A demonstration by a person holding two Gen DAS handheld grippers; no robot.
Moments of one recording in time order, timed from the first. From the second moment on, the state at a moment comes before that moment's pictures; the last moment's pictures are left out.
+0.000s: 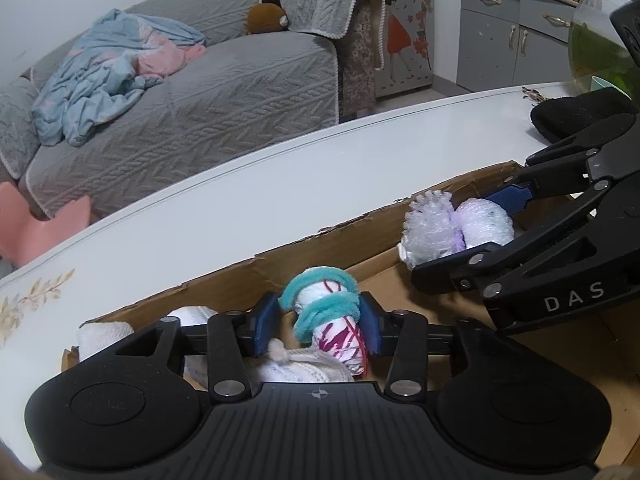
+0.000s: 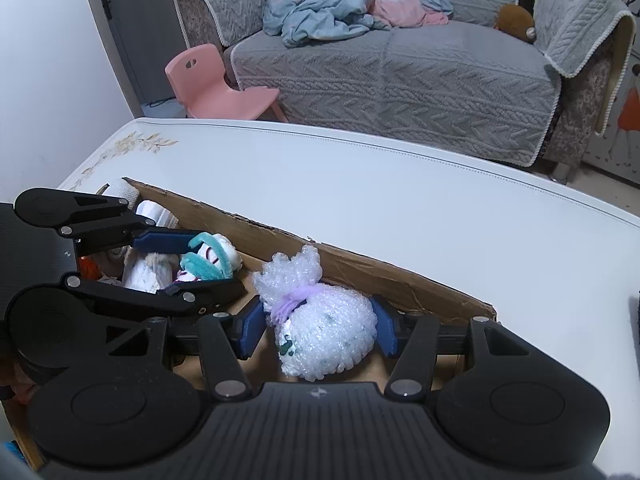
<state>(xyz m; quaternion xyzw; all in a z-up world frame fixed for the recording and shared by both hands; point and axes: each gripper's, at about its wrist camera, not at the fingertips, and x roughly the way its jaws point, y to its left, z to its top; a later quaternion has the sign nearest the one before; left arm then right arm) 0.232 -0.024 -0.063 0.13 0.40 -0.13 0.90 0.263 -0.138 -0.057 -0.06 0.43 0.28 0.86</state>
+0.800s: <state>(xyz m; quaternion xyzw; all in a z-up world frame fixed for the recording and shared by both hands) 0.227 -0.029 -0.052 0.14 0.39 -0.12 0.90 0.265 -0.139 -0.051 -0.05 0.42 0.28 0.86</state>
